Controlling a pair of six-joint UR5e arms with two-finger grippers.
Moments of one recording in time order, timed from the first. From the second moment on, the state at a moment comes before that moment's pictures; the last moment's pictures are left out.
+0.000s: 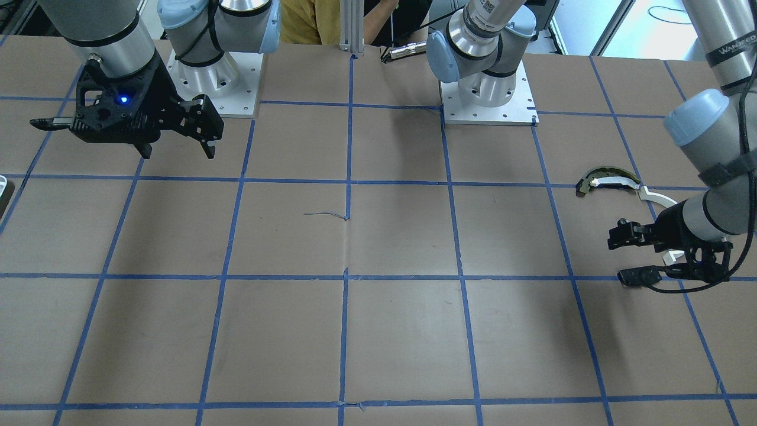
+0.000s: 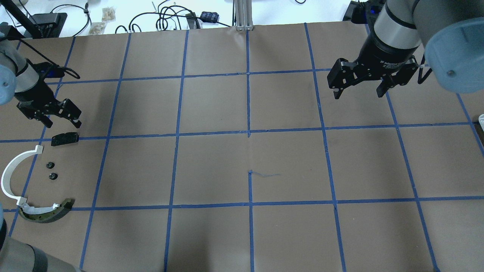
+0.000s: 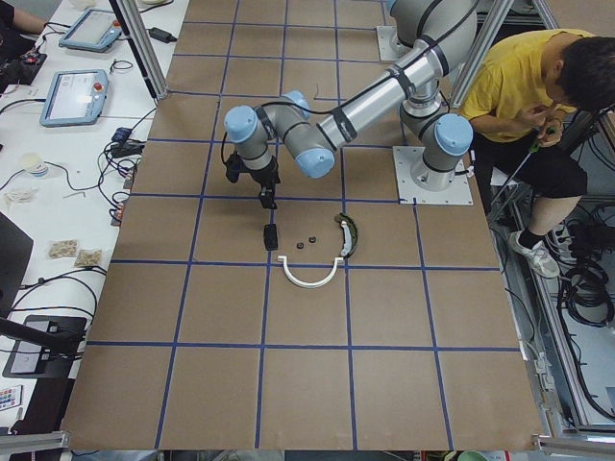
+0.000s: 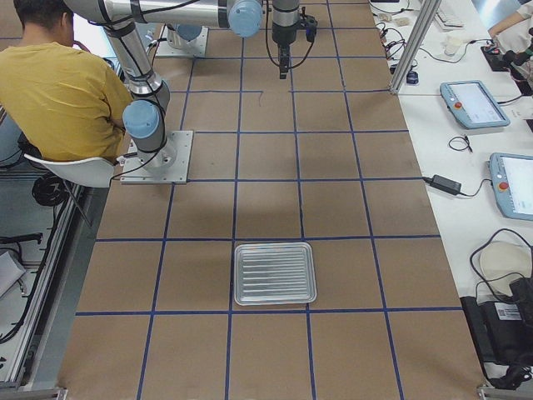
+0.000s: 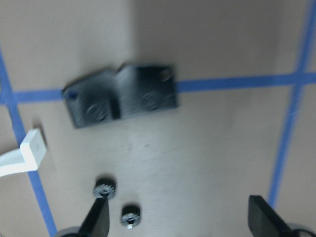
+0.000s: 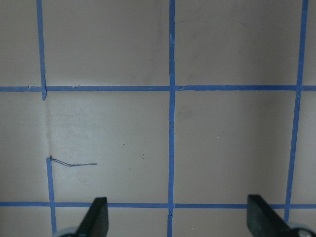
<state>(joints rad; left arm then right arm) -1.12 -1.90 -1.64 -1.32 1.66 0.48 1.55 -1.60 1.65 -1.63 -1.54 -0.03</state>
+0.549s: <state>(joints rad) -1.40 -1.69 -1.52 -1.52 1.56 0.25 1.55 -1.60 1.65 -1.63 -1.54 -0.03</state>
